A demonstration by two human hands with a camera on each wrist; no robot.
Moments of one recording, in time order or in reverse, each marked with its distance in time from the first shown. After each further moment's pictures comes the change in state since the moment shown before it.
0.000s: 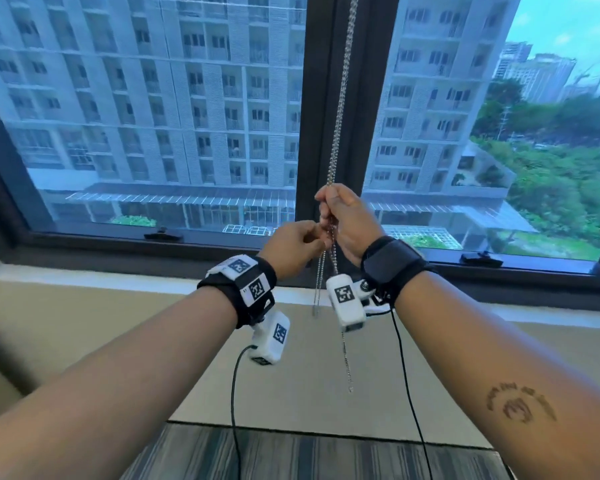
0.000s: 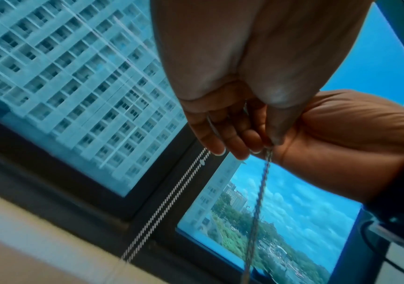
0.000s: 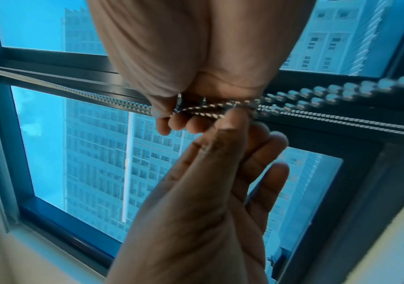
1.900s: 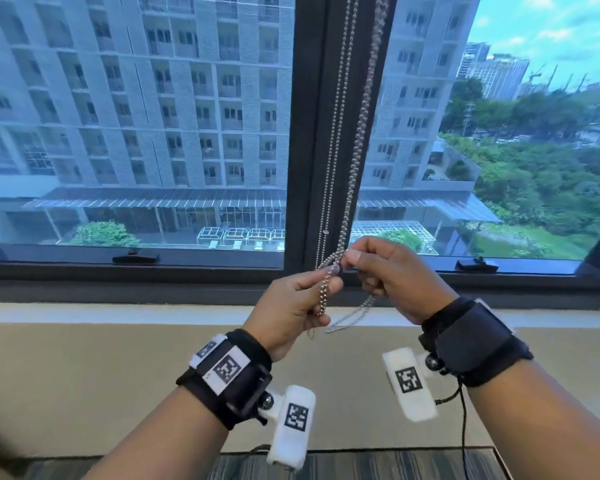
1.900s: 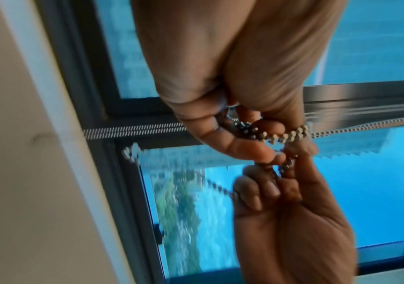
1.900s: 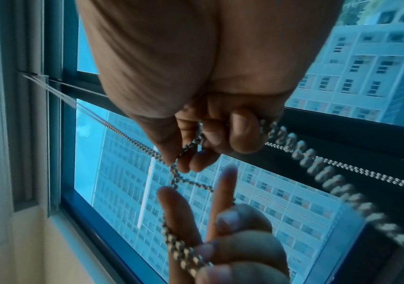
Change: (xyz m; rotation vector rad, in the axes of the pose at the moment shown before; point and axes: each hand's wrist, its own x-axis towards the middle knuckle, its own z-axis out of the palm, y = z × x) left_hand -0.023 -0.013 0.015 -0.994 -0.131 -0.308; right_hand -0.041 -0.018 -0.036 -0.214 -0.125 0.140
